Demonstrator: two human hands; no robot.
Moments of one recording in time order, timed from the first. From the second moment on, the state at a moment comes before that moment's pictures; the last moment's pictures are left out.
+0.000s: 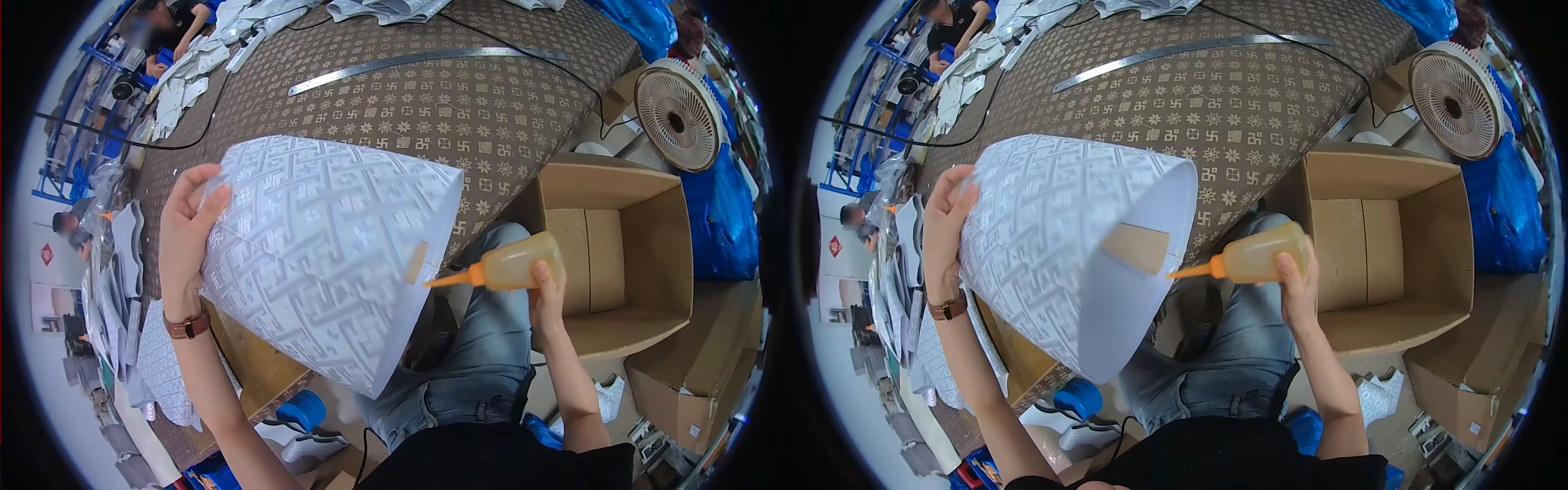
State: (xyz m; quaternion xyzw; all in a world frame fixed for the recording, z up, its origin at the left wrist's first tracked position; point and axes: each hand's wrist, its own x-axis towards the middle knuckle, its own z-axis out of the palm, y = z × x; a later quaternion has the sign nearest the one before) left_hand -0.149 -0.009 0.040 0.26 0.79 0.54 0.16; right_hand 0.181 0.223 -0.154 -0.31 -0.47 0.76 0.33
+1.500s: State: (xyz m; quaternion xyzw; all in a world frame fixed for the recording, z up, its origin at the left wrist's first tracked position) left_hand -0.113 -0.106 -0.101 0.17 0.72 0.65 0.19; right_hand 0.166 0.219 -0.163 -0.29 -0.48 0.80 0.24
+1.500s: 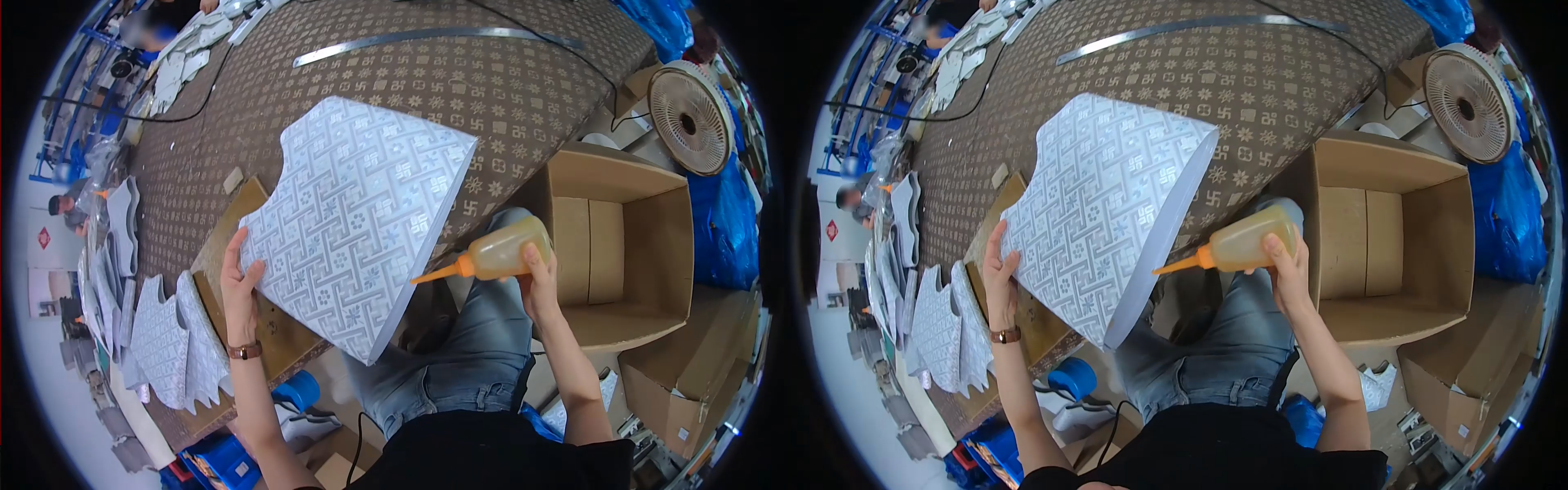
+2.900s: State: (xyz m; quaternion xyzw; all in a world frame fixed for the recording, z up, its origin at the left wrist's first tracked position) left_hand -0.246 0.262 0.113 0.25 0.44 0.80 -0.32; right_hand 0.025 0.357 -0.132 -0.14 -0.07 0.85 0.51
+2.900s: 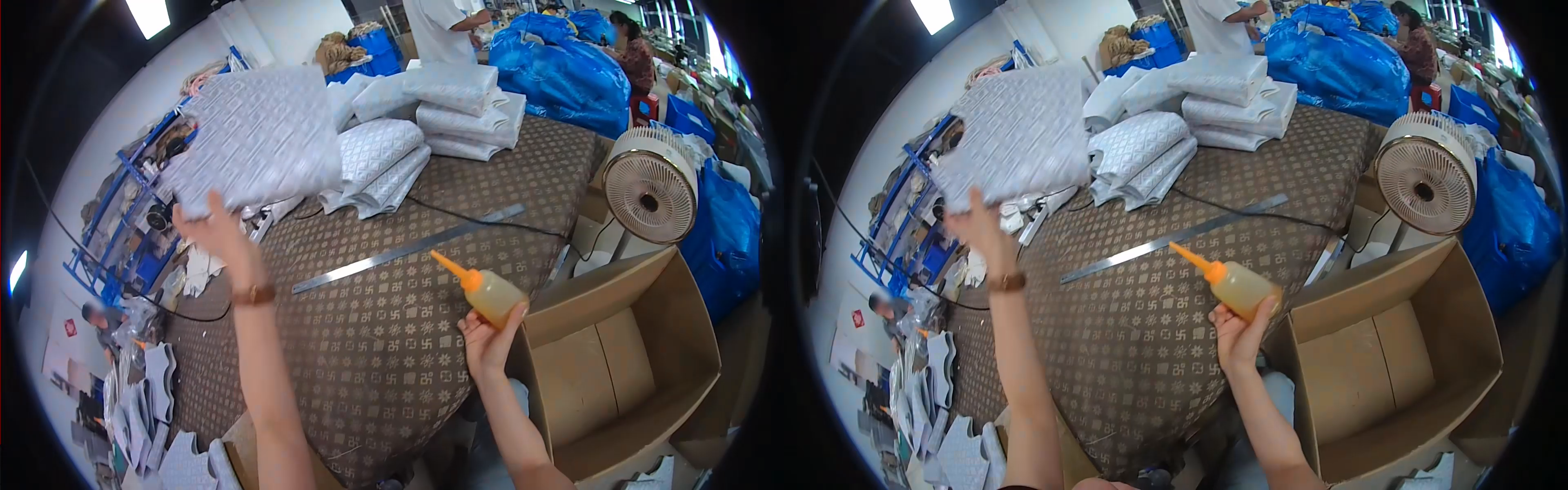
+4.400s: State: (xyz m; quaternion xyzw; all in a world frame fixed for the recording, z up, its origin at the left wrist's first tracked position) left_hand -0.177 0.186 -0.137 0.13 0.60 0.79 -0.02; right_hand -0.160 0.471 -0.071 -0.31 -0.50 0.75 0.28
